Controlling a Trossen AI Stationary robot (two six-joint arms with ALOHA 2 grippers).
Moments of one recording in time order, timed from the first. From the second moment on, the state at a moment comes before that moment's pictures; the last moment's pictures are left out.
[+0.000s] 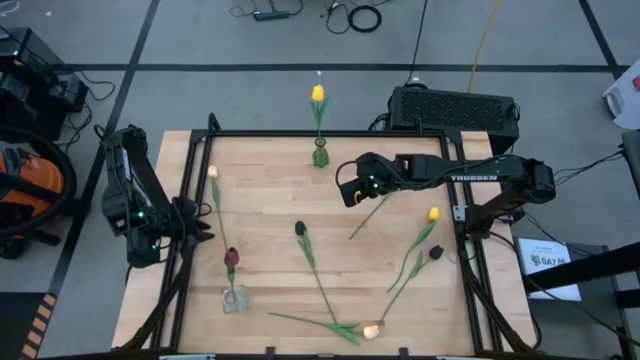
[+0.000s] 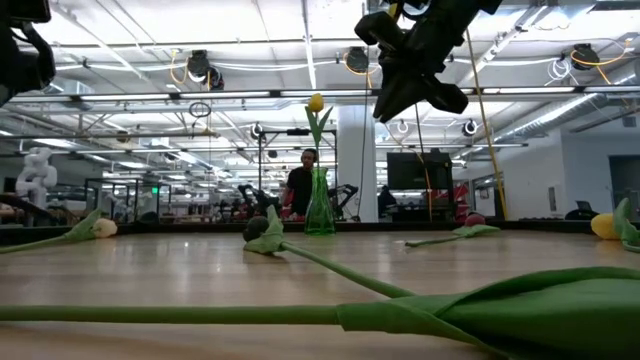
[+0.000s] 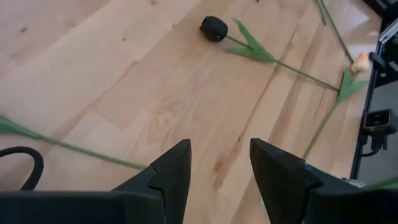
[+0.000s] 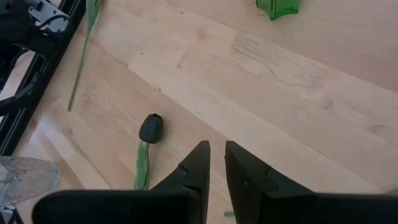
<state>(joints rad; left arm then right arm) -1.16 0.70 0.79 -1.39 -0.68 -1.77 -0.15 1.47 1.17 -0.58 0.09 0.92</state>
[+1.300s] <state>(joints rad) -1.16 0.74 0.79 -1.25 -1.01 -1.77 -0.39 1.75 1.17 -1.06 0.27 1.41</state>
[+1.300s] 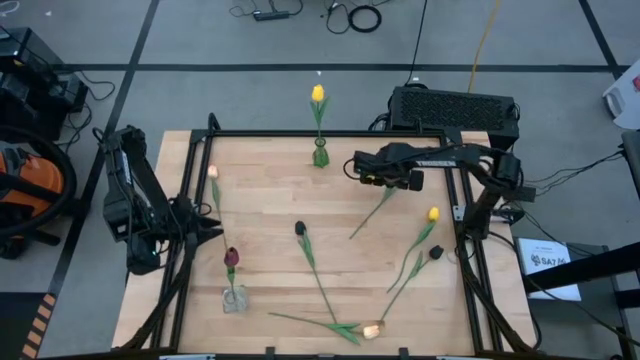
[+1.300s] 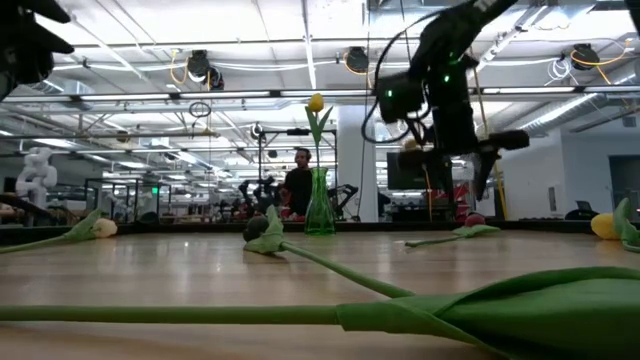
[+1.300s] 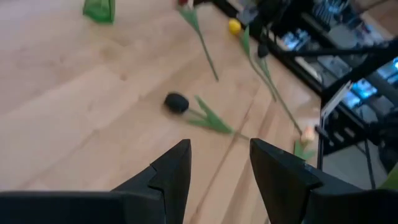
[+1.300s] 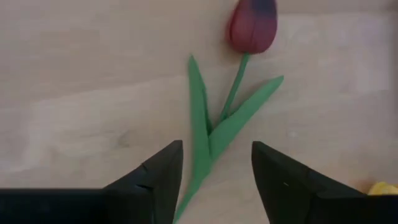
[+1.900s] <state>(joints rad) -1.16 0.74 0.79 -1.21 -1.03 -1.77 -0.51 1.91 1.14 -0.95 0.13 1.16</state>
